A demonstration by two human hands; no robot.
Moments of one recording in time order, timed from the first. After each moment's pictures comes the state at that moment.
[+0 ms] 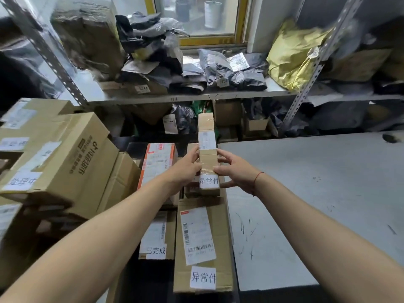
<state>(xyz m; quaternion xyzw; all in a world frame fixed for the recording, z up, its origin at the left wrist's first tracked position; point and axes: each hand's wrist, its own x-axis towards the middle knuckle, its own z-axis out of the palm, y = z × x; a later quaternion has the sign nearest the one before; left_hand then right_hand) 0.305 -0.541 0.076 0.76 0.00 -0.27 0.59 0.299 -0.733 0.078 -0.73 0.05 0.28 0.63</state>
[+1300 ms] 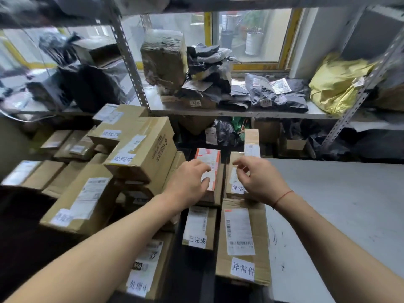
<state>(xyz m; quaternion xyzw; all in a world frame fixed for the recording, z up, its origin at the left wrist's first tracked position) 0.195 -0.437 0.148 0.98 -0.08 0.02 0.19 0.230 -0.659 0.149 -0.94 -0.18 -0.02 0.28</state>
